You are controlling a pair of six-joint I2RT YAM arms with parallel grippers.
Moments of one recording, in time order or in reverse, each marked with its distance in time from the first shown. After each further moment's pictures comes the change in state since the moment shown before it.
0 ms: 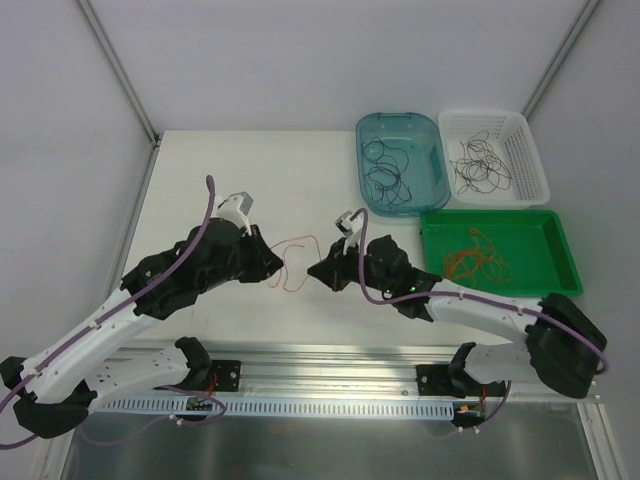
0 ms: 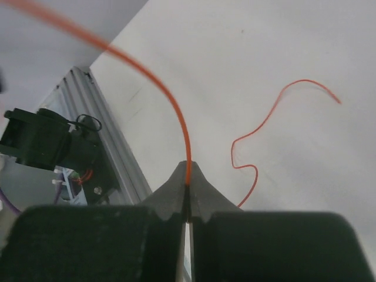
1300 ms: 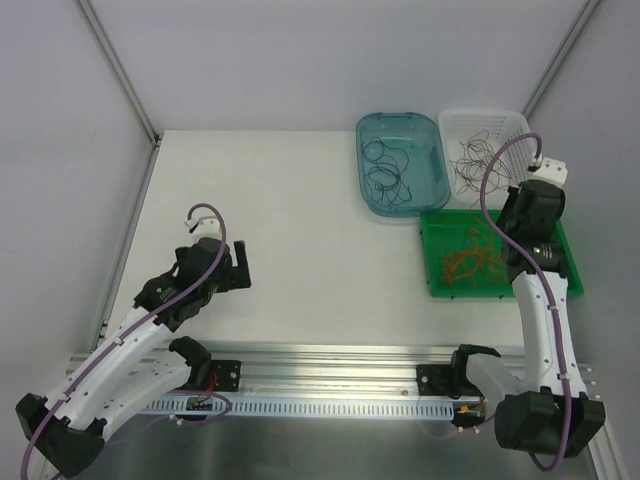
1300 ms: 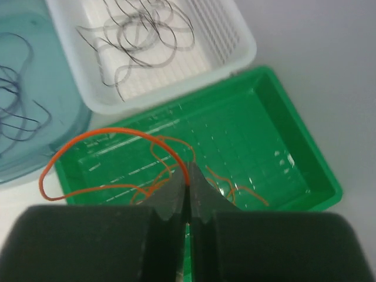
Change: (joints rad) left arm 0.304 -0.163 -0.431 0.030 -0.291 0.288; right arm -1.036 -0.386 0.389 -0.940 0.528 -0.463
